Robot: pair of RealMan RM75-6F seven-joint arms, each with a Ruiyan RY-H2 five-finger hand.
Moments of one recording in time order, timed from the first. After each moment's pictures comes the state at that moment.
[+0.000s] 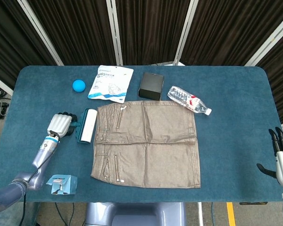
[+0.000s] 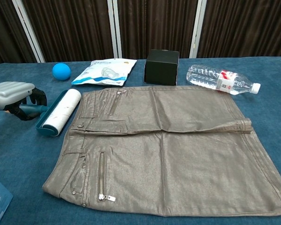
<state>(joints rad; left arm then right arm) -0.66 -1.70 -0.15 -0.82 1.27 0.84 0.06 0.06 -1.06 0.13 -1.68 -1.38 1.50 -0.17</state>
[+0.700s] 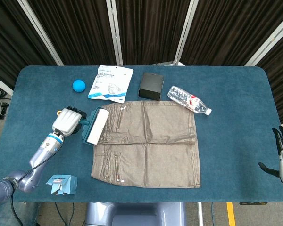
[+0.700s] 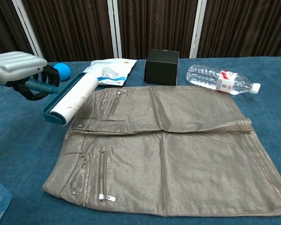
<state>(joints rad) -0.71 -1.43 -0.16 -1.30 1.27 0.88 0.39 0.06 -1.04 0.15 -1.69 -1.35 1.48 -0.12</state>
